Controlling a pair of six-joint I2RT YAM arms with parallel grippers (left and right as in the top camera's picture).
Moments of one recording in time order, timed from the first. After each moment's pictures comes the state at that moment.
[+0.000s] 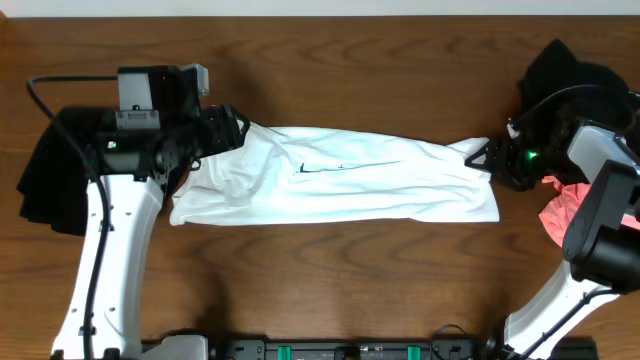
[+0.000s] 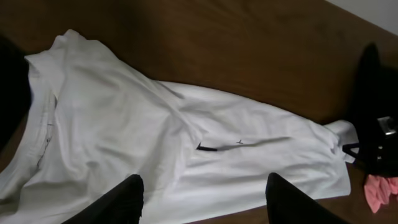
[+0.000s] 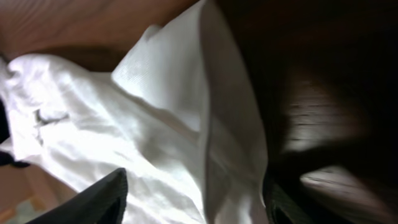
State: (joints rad) left arm 0.00 1.38 1.28 -0.83 0.39 -0.28; right arm -0.35 2.04 1.26 -0.82 -0.66 -0.07
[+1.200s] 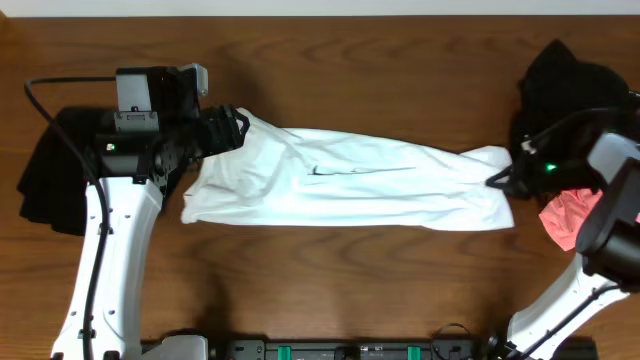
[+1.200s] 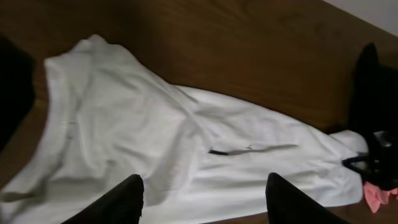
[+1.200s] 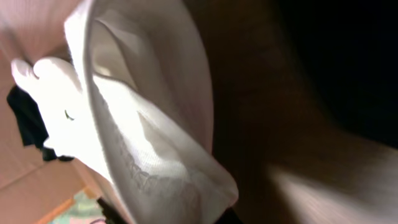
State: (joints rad) left arm 0.00 1.38 1.28 -0.83 0.39 -0.28; right arm -0.47 2.08 1.29 -0.98 -0.70 -0.08
